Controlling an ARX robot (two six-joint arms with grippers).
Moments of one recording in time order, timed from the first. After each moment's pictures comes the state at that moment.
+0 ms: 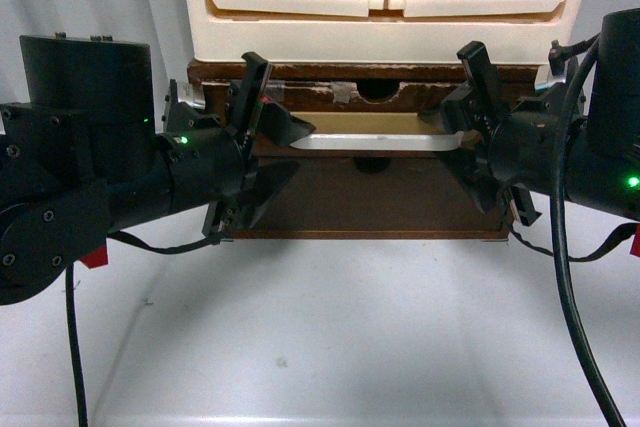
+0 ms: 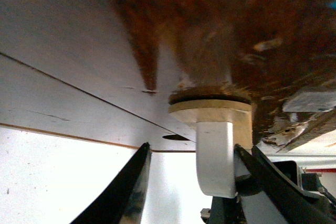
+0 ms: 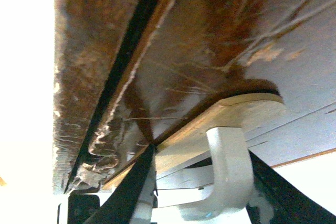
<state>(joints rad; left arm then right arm) -0.27 2.17 0.99 0.95 0.39 -1.20 0.21 2.11 1.00 0.82 -0.29 1.09</state>
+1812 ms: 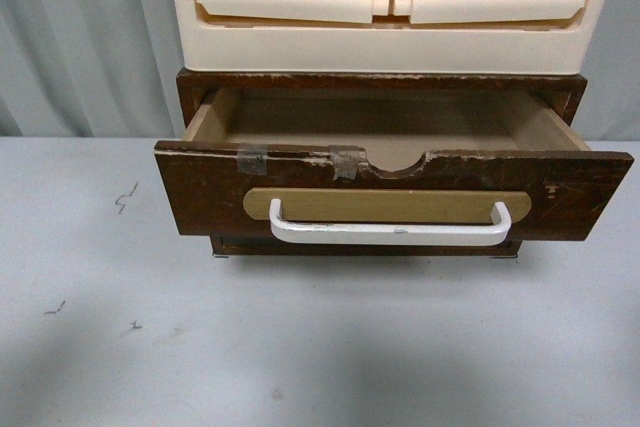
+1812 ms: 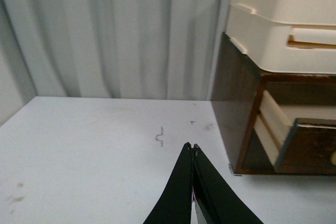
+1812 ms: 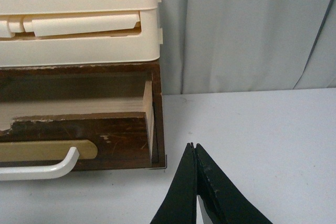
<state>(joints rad) 0.00 0.59 0.01 0.58 -0.01 -0.02 0.14 0.95 0.01 0.93 0.15 0.01</state>
